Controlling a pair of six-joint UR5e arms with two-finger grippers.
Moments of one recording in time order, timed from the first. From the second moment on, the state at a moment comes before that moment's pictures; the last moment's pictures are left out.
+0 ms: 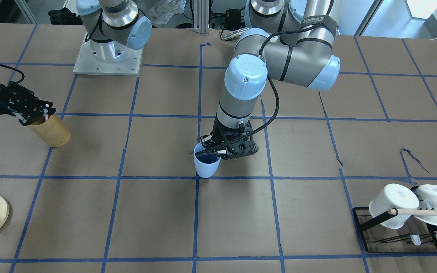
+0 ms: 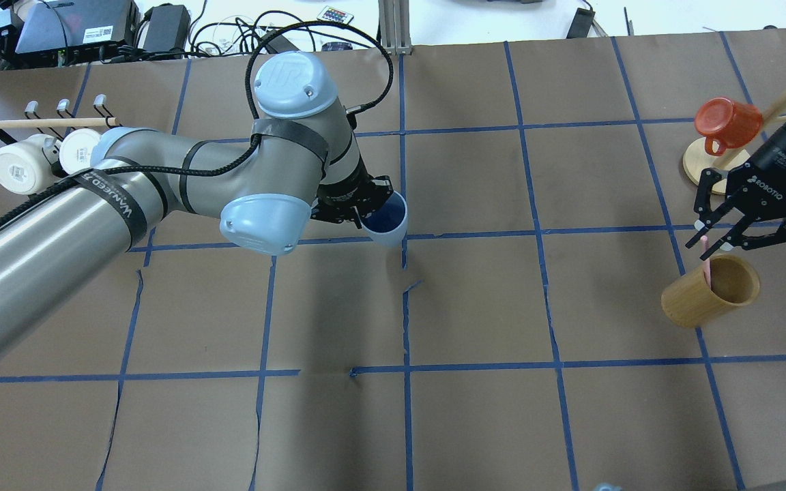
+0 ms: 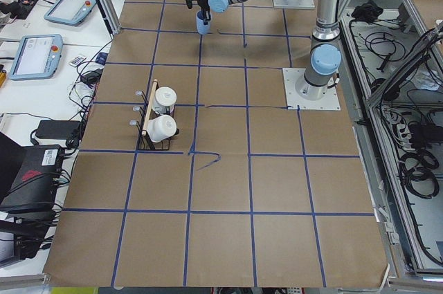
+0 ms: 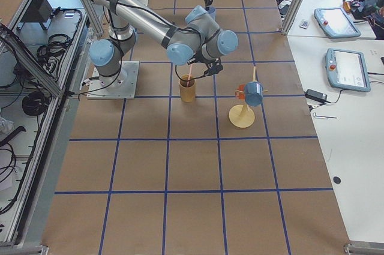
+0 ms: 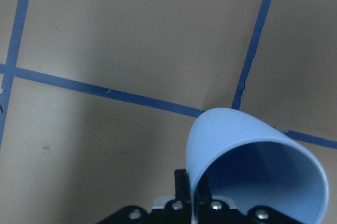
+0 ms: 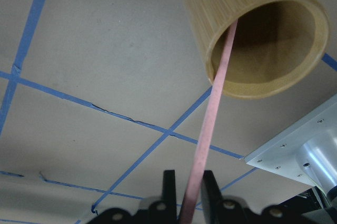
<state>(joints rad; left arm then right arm) -1.85 -1.89 -1.76 -1.01 1.48 -0.54 1.05 -1.38 1.67 -1.26 -1.37 0.41</state>
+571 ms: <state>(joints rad) -1.88 -1.93 -1.76 -0.98 1.48 -0.54 1.02 -1.38 1.62 -1.17 -1.37 0.41</state>
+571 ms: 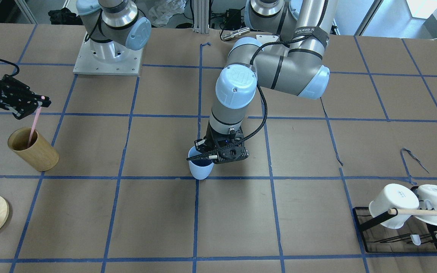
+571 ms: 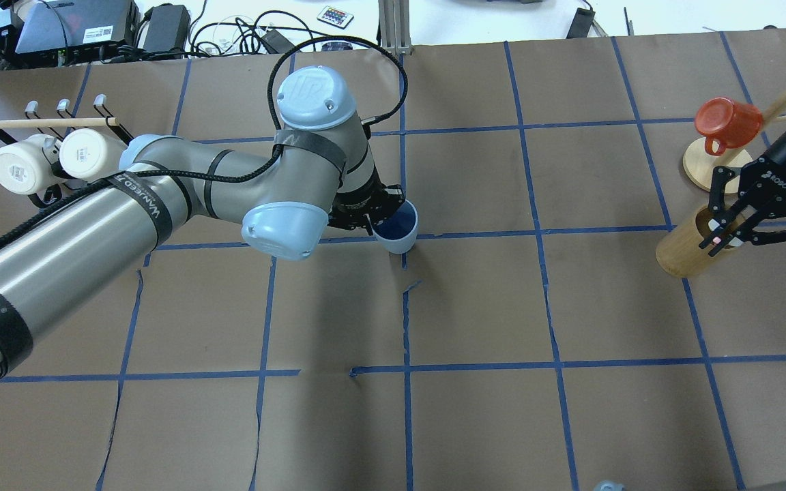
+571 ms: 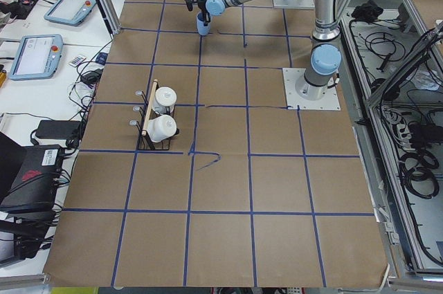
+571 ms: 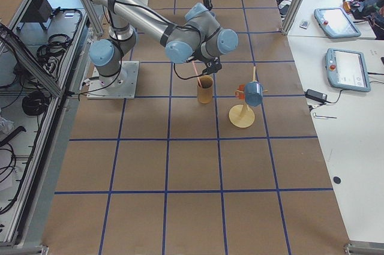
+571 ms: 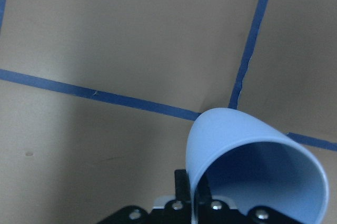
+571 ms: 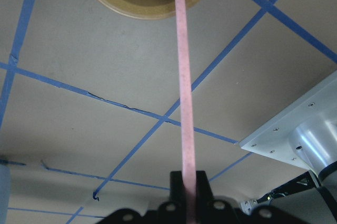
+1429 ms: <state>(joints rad) -1.86 -1.88 -1.69 -0.97 1.49 -0.54 0.99 -1.43 1.56 -1.00 -1.26 0.46</state>
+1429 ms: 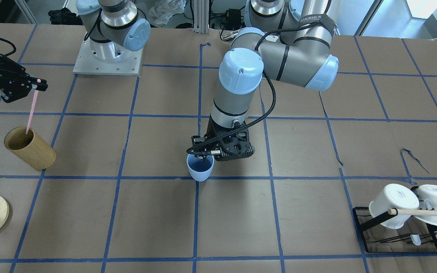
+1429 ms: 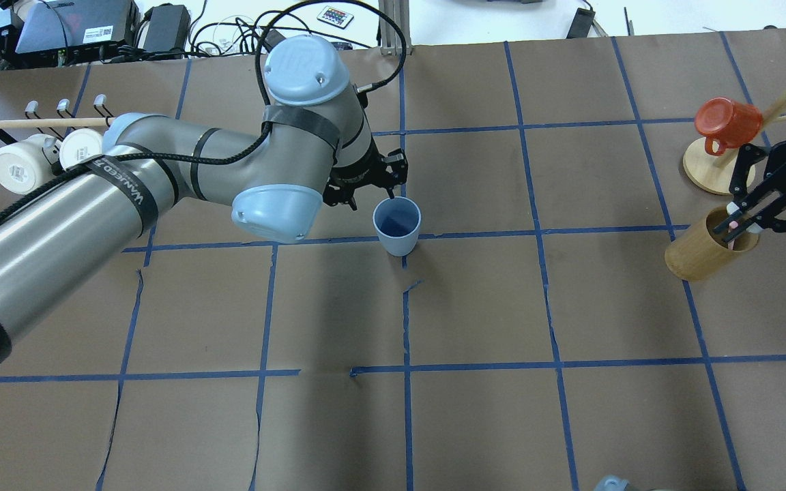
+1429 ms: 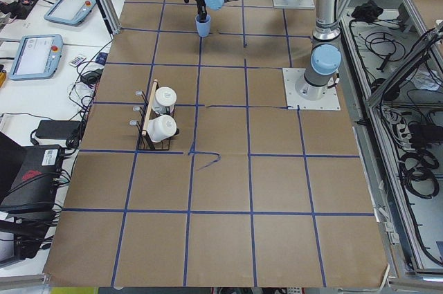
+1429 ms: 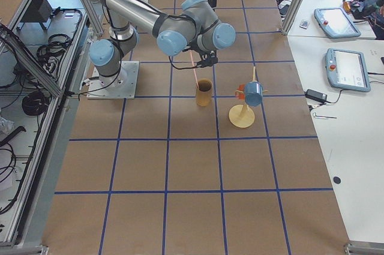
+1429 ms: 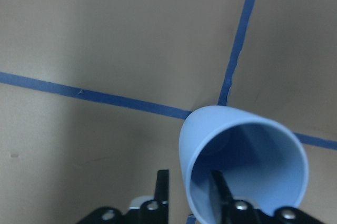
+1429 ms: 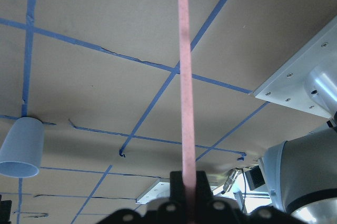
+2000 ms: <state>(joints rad) -1.64 -1.72 -1.65 -1.22 1.55 -0.12 1.02 -1.44 1.36 -0.75 -1.09 0.52</state>
